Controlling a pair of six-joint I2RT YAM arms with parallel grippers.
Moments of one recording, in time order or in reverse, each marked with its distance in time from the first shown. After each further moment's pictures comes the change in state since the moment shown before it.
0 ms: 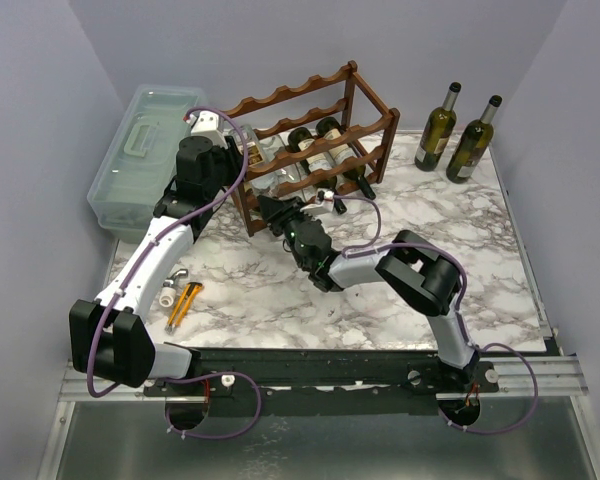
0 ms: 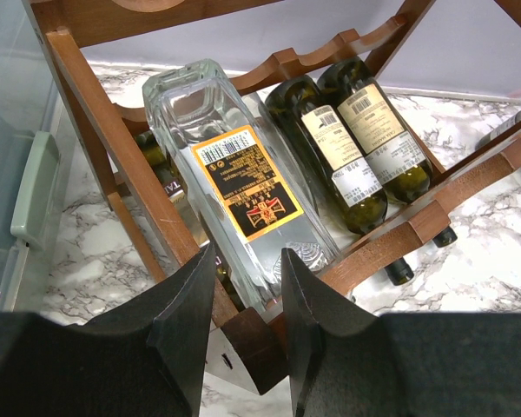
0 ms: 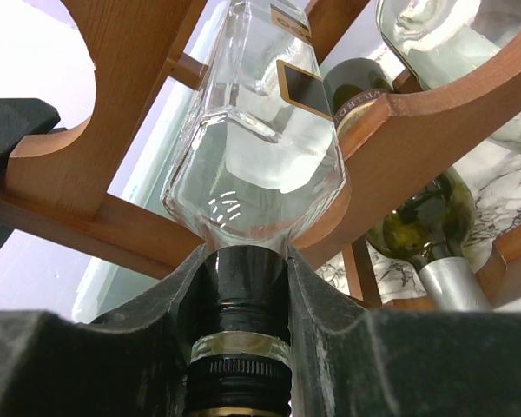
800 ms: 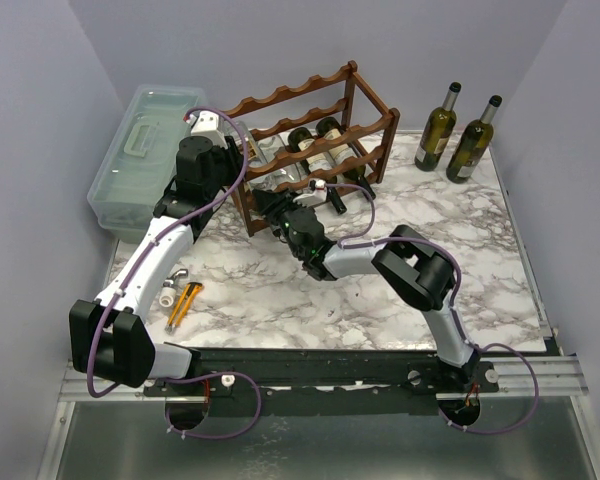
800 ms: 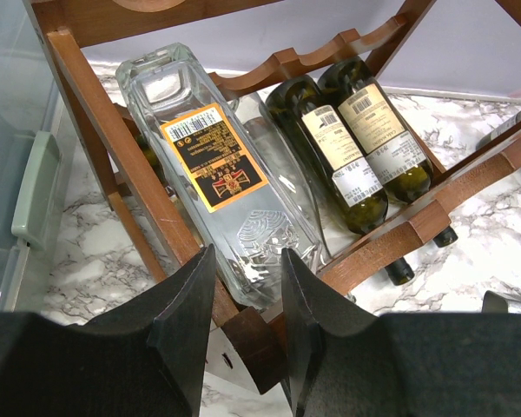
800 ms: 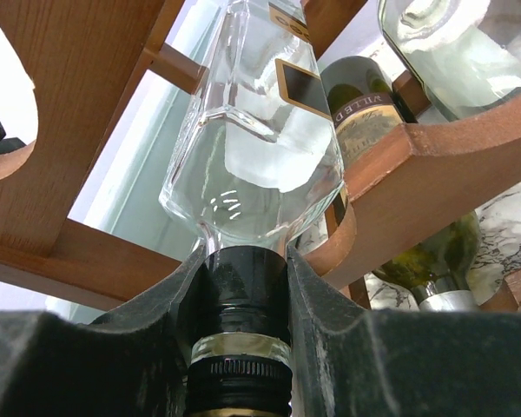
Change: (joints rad) left arm 0.000 -0.001 0.000 -0.001 -0.001 0.001; right arm -0.043 0.059 0.124 -0.102 -0.051 -0.024
